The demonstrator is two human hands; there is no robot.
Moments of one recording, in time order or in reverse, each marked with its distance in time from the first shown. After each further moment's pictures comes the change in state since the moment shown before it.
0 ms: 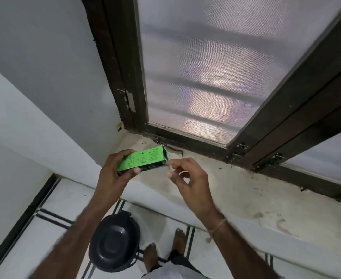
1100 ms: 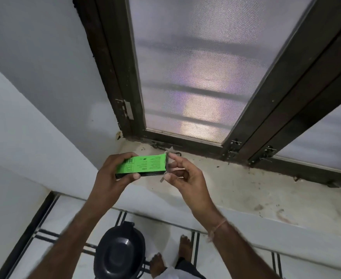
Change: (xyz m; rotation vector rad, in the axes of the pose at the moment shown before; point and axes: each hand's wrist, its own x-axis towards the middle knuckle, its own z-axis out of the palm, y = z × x) left_hand -0.002 0.025 -0.028 0.076 -0.098 0.139; right_hand -0.010 -0.026 0.014 0.428 0.033 0.260
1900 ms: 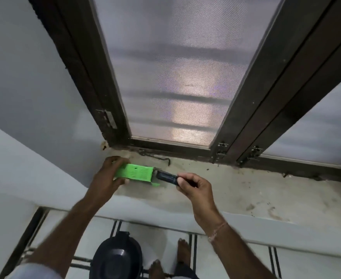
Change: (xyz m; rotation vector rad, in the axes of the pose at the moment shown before) left_hand 0.059 -0.050 0.022 0.355 -0.226 0.006; right_hand 0.005 0.035 -0.047 0.193 0.307 0.195
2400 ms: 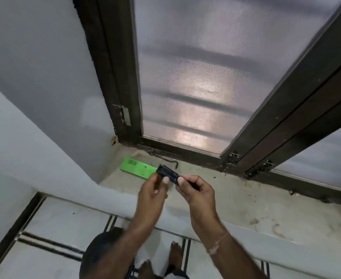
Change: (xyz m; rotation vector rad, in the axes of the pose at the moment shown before) left_hand -0.050 0.113 0.061 -0.746 0.137 -0.245; right_hand -0.014 -0.015 0.033 0.046 0.003 -0.008
